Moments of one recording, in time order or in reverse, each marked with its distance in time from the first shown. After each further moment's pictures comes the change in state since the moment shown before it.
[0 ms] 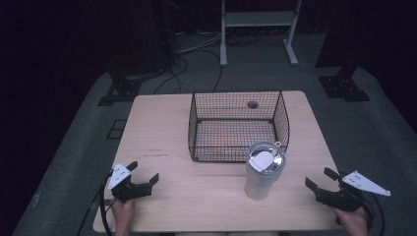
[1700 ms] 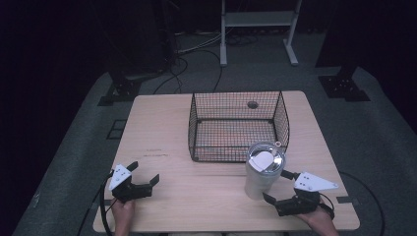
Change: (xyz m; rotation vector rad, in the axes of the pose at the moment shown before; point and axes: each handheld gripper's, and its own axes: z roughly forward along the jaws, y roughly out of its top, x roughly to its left) left arm -0.002 0.000 -0.001 0.000 -0.007 0.018; right arm 0.100 0.024 0.043 0.072 0.336 -0.242
